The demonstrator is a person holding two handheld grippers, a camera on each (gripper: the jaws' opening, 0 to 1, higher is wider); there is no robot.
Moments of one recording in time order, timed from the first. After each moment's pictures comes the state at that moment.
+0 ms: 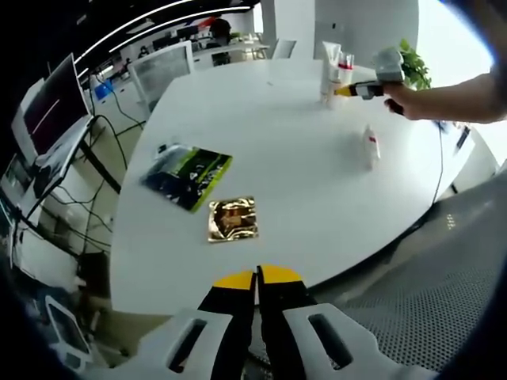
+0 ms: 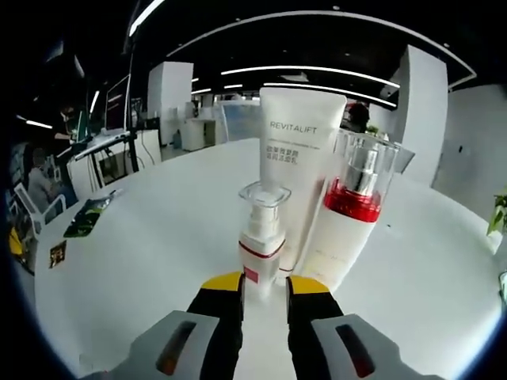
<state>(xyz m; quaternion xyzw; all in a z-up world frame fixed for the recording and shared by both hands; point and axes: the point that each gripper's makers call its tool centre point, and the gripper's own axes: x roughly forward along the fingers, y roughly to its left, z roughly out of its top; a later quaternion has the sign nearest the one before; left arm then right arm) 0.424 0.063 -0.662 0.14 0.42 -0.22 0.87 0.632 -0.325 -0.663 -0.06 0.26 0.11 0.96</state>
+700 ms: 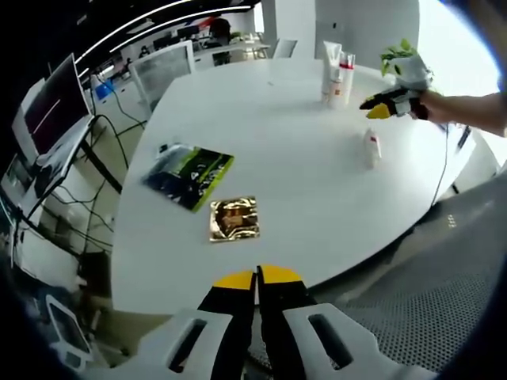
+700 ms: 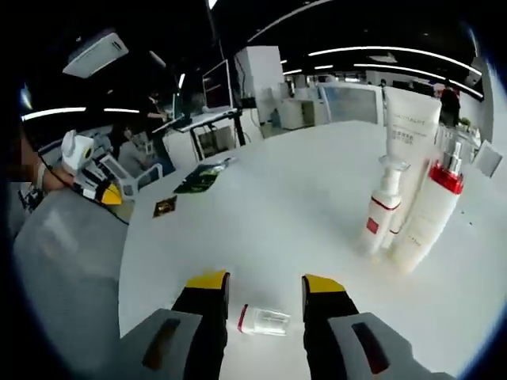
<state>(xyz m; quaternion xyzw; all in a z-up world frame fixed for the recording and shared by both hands) 0.423 0.063 -0.660 0.14 0.42 -0.22 0.87 0.524 -0.255 -0.662 -0.08 0.32 0.41 0.85</state>
